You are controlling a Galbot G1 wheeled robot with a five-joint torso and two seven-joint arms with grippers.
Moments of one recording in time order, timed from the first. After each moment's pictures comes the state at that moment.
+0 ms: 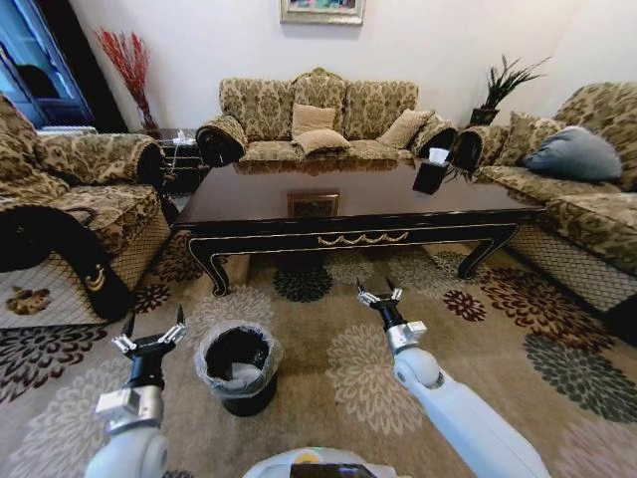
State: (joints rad) left arm 1.78 -1.49 -0.78 -2.21 -0.14 -0.17 -0.15; right arm -1.13 0.93 0.13 1.78 0.55 0.39 0.23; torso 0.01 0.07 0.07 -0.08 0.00
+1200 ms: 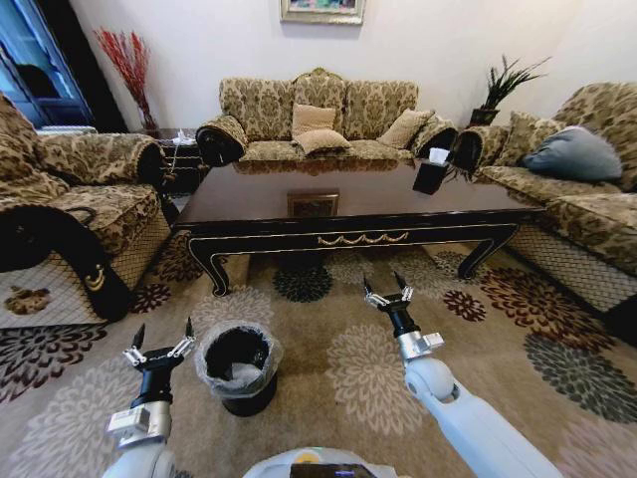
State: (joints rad) left arm 1.79 -1.51 -0.79 -2.23 -0.12 -0.17 -0.08; right arm -1.22 0.92 0.20 1.82 0.49 0.43 0.21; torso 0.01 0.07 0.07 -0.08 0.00
